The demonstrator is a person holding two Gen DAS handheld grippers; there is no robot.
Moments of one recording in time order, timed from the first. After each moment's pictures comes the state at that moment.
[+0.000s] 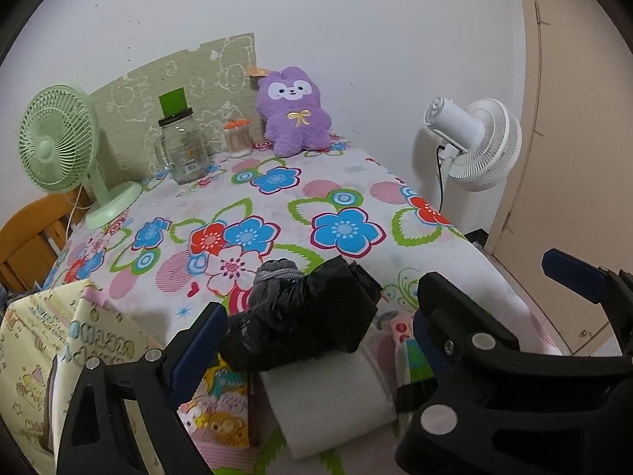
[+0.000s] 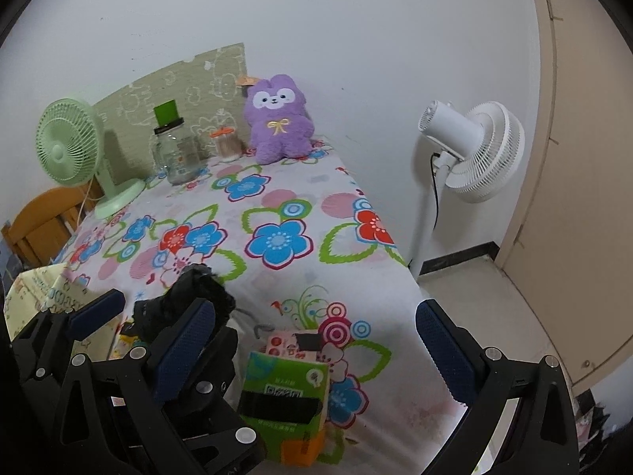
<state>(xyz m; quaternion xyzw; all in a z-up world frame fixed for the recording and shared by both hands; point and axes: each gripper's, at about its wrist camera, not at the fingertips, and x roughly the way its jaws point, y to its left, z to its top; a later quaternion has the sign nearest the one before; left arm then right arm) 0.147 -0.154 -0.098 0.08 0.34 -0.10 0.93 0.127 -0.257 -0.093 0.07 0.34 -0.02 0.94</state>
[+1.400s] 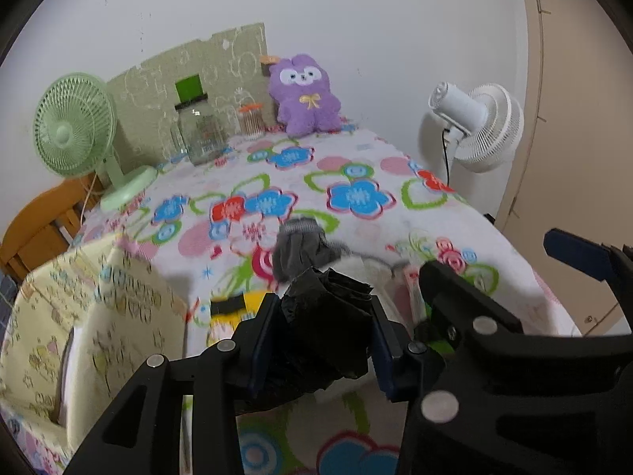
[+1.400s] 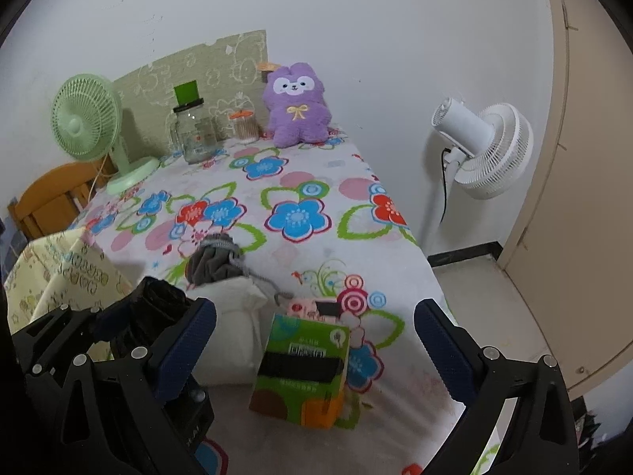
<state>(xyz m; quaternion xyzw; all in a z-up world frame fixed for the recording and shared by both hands) 0.112 -0.133 -0.106 0.09 0.36 -0.09 0.92 0.104 -0.236 -0.096 0.05 0.36 0.00 0.93</state>
